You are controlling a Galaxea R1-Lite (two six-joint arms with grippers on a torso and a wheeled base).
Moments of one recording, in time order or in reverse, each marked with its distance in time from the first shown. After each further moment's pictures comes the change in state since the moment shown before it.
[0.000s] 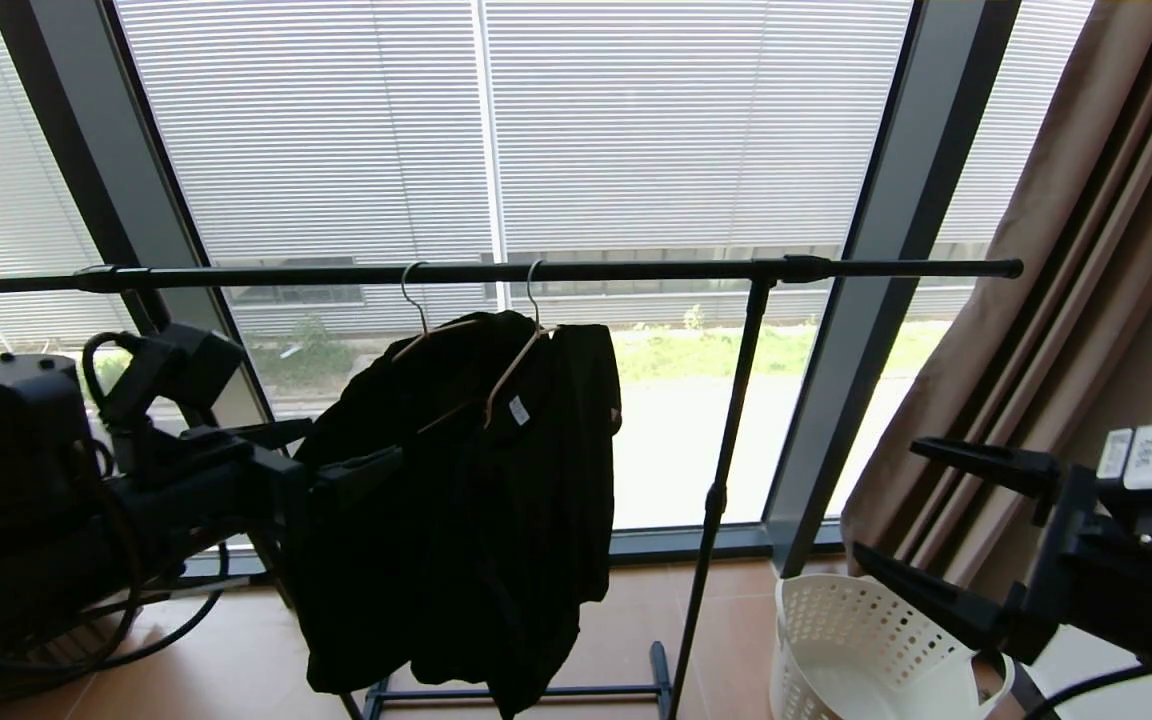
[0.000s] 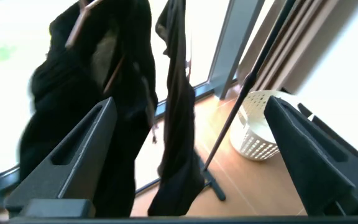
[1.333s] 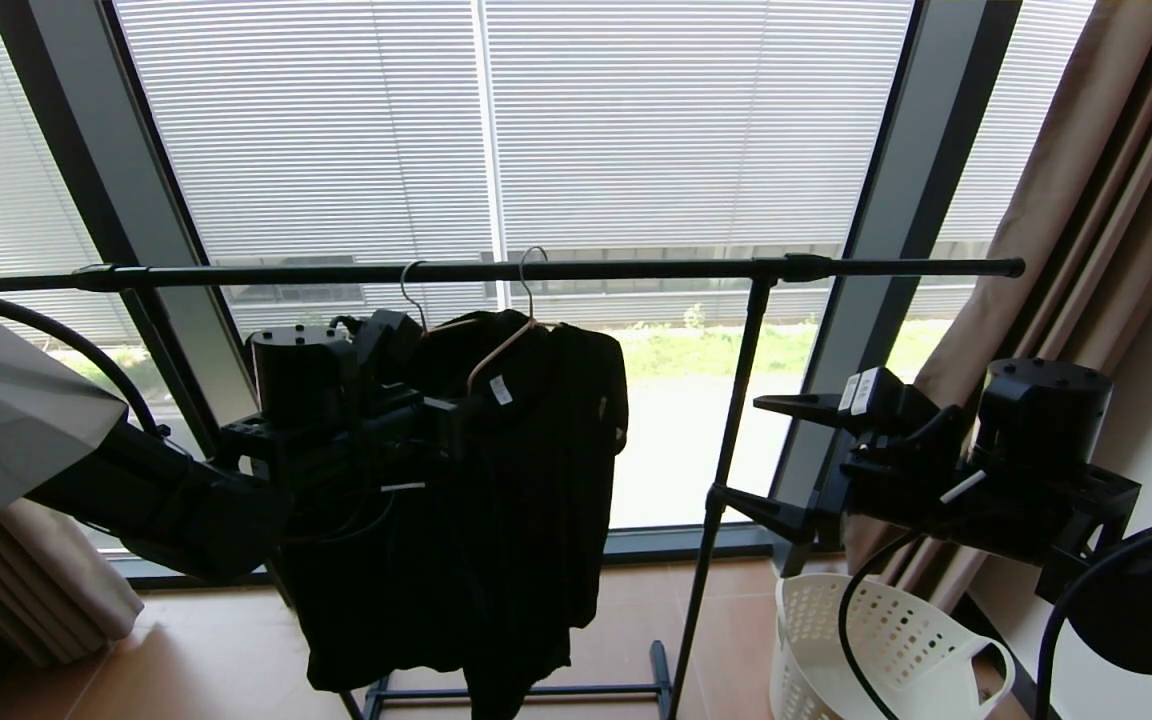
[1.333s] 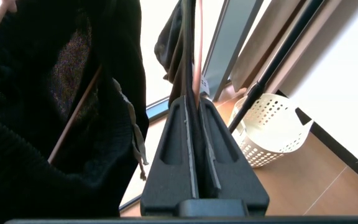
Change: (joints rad) left arm -0.080 0.547 -0.411 -0.166 -0.042 -0.071; right arm 0.047 0.500 -0.379 -0.064 0.137 -0.112
